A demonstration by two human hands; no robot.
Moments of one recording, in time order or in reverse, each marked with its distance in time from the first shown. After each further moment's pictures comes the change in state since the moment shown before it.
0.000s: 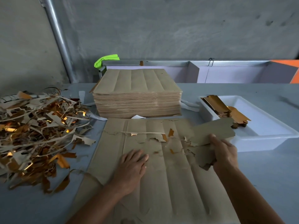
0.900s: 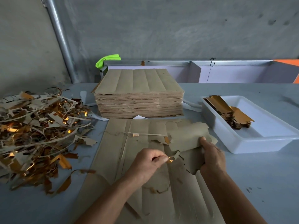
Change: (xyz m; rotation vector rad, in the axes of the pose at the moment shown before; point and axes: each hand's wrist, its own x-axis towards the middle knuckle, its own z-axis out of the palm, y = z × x) left_hand 0.003 0.055 -0.059 -1.018 0.020 -0.109; right_hand -0.029 0.013 0.027 0.086 -0.055 0.103
